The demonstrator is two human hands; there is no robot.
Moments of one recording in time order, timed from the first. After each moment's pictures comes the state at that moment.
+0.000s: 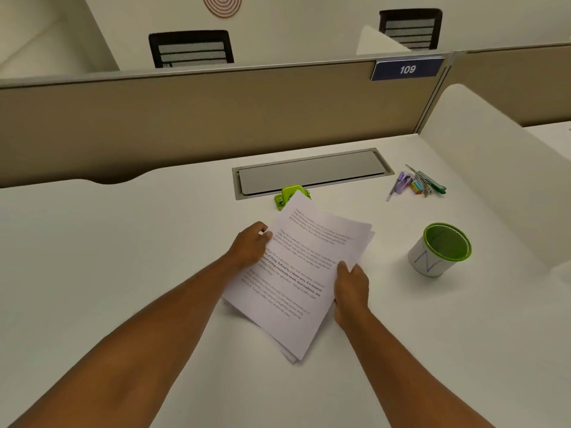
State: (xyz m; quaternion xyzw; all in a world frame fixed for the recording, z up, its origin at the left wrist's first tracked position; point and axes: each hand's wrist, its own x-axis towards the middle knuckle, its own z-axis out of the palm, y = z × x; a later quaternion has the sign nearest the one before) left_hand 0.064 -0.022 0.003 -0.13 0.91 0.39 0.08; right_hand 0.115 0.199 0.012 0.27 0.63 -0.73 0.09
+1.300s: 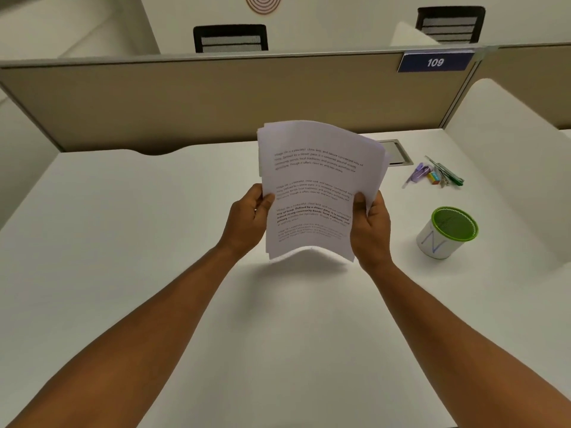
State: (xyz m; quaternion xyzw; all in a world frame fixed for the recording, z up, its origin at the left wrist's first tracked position) left_hand 0.175 -0.003 0.077 -0.04 0.84 0.51 -0.20; right_hand 0.113 0.220 0.074 -0.13 0.72 -0.68 -0.06
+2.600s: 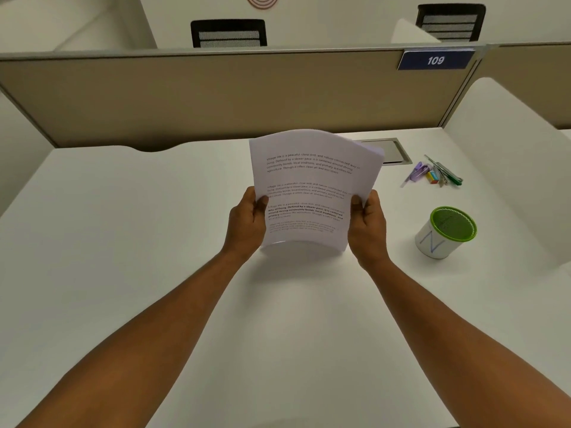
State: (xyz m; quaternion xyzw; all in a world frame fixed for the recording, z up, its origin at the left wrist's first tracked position) left_hand 0.173 0.004 0.060 -0.10 0.81 0.54 -0.21; right_hand 0.104 0.220 0.066 -0.12 0.76 -0.64 -0.05
